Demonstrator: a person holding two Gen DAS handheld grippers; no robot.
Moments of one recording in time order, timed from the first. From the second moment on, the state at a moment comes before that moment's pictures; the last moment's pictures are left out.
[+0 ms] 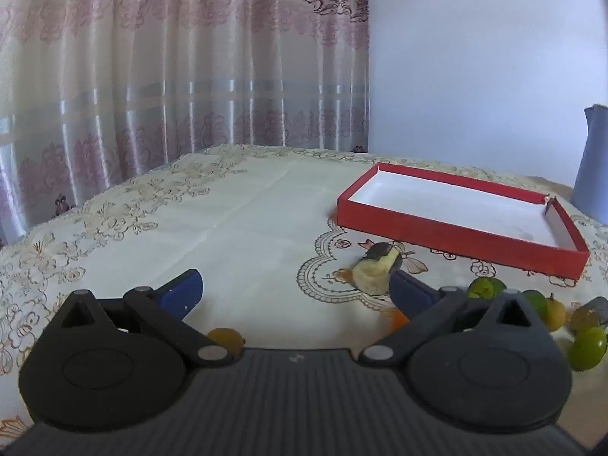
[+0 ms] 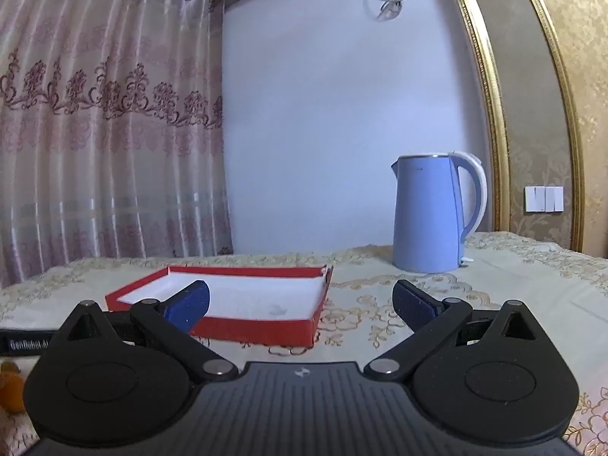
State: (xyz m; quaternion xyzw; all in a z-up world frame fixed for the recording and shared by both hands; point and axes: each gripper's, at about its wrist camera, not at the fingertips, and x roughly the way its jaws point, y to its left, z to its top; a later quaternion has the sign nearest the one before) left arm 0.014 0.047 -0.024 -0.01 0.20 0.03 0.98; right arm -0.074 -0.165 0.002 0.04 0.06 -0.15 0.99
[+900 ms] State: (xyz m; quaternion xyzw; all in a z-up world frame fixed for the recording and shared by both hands) left arm 0.009 0.045 -0.024 -0.01 0.19 0.01 0.98; right arm -0.091 -0.167 -0.003 0.03 0.08 -0.11 0.99
